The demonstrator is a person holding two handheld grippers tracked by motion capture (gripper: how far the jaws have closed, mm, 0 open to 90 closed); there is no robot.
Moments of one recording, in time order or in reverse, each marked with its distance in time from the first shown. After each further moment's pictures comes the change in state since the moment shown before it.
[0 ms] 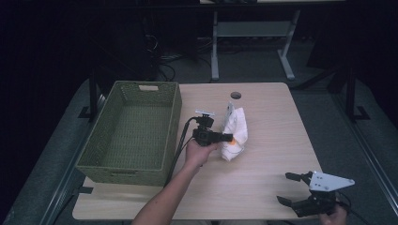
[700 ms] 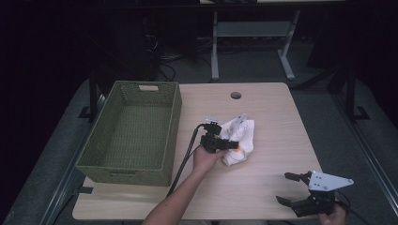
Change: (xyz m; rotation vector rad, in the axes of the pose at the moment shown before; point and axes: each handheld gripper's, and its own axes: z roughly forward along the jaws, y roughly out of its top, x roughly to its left) left arm -0.001 -0.018 0.032 0.031 0.036 0.030; right arm 0.000 0.001 0.001 -0.005 0.001 -0.003
